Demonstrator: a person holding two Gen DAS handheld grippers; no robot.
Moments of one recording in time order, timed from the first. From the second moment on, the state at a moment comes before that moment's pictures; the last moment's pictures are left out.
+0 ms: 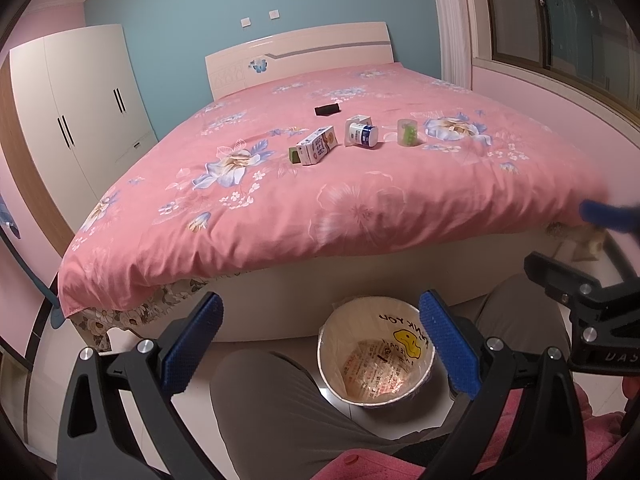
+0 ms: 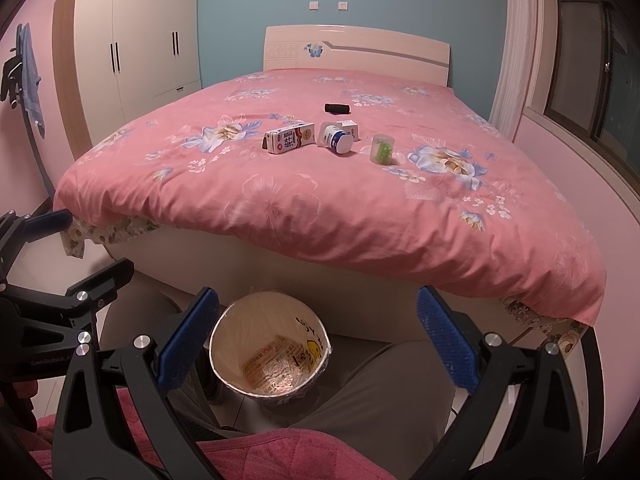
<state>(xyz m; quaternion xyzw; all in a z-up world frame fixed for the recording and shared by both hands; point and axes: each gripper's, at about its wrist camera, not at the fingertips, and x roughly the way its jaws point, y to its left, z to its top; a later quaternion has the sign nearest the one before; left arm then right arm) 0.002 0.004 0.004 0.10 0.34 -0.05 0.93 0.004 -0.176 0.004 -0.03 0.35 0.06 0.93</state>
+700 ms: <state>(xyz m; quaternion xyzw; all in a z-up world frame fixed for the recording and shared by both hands) 0.051 -0.007 -0.040 0.08 0.43 -0.08 0.89 0.054 -0.173 -0.031 -0.05 0.40 0.07 0.91</state>
